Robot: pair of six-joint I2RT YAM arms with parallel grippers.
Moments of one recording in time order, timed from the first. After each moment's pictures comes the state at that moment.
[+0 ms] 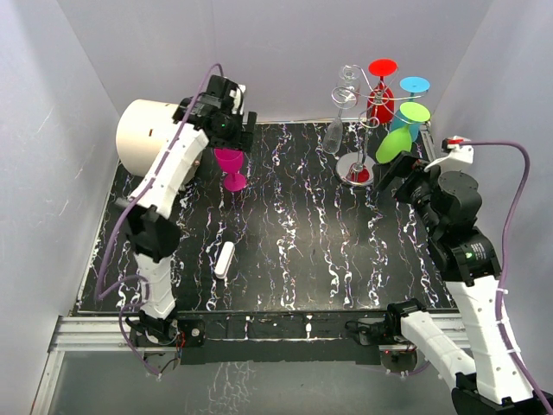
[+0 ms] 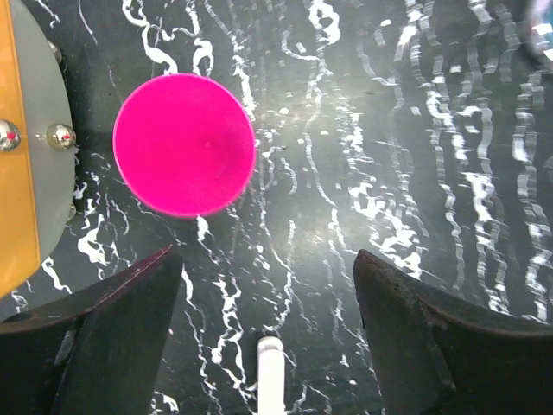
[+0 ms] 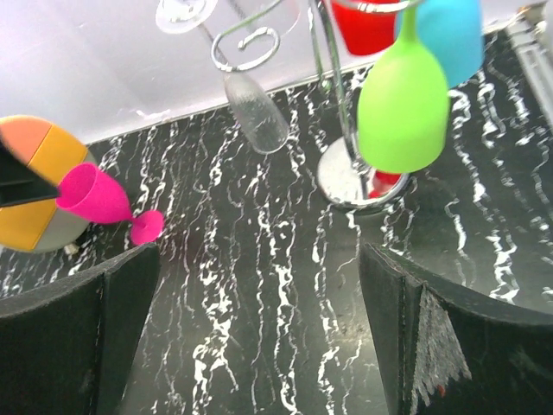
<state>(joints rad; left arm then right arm) -0.43 2.05 2.26 -1.16 -0.09 -0.17 0.20 0.73 1.08 -0.52 0.11 0.41</state>
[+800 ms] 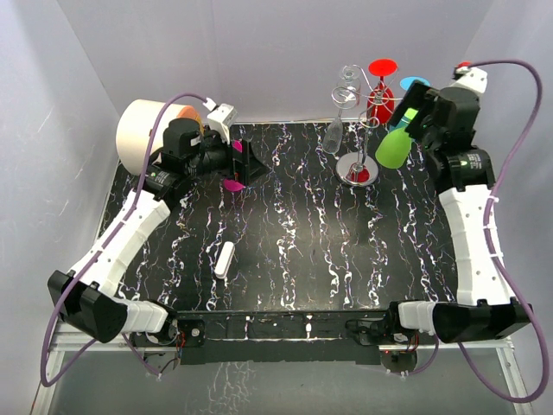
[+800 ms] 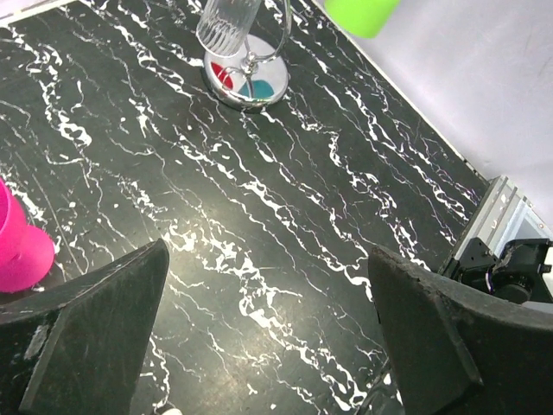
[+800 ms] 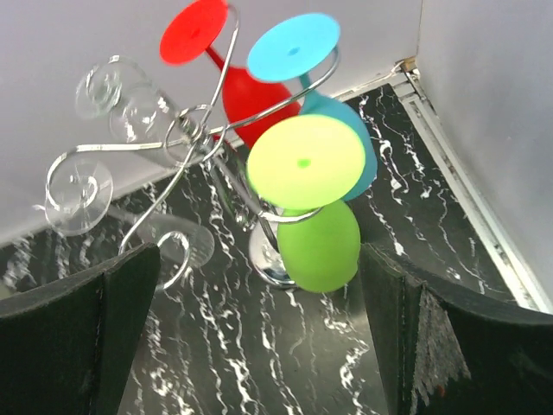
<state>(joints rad) -0.44 1.33 1.36 -0.39 0.47 -0.20 0.07 1.27 1.62 -0.62 0.27 0.33</state>
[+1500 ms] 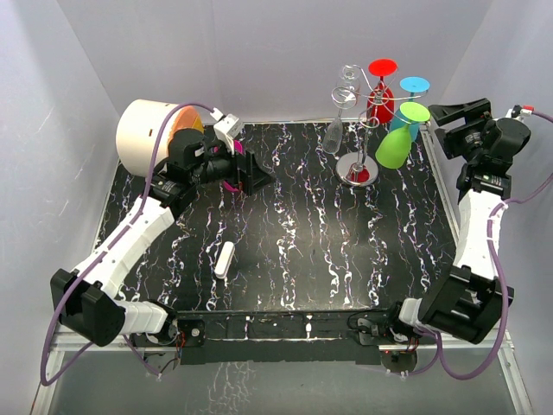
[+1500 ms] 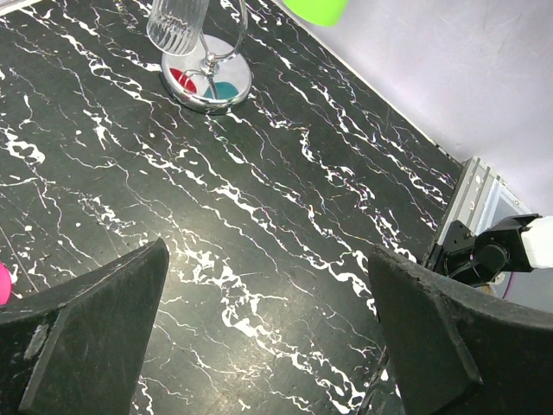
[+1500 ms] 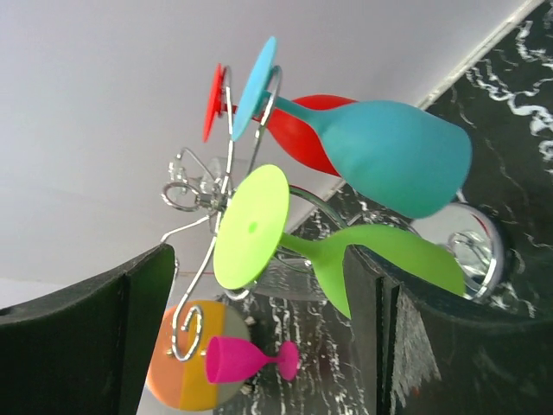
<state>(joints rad) -0.46 1.30 1.21 -0.22 0.57 -0.21 -0.45 1.29 1.24 -0.09 -0.46 0.96</state>
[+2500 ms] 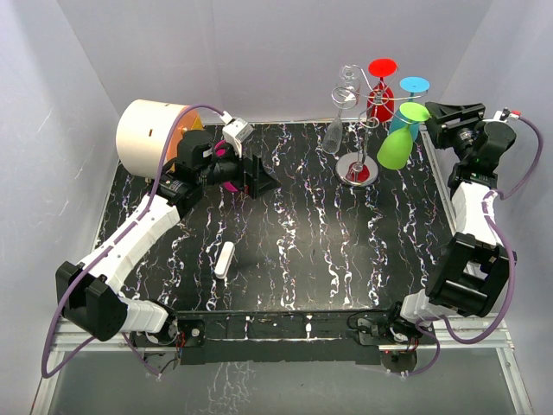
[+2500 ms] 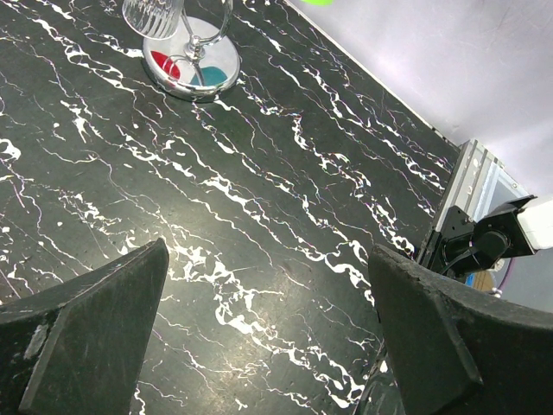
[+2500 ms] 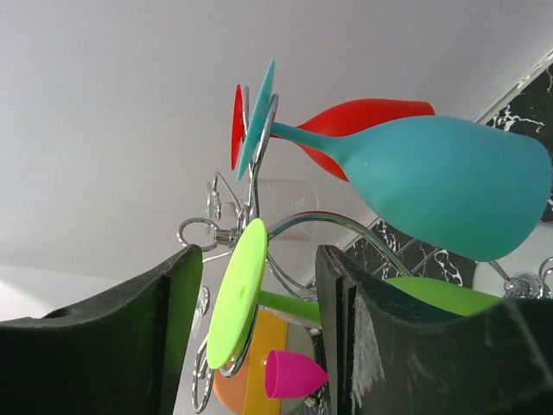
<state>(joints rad) -0.49 1.34 1.21 -0.21 0.58 -0.19 -0.45 1.46 1.15 0.31 -0.54 1.23</state>
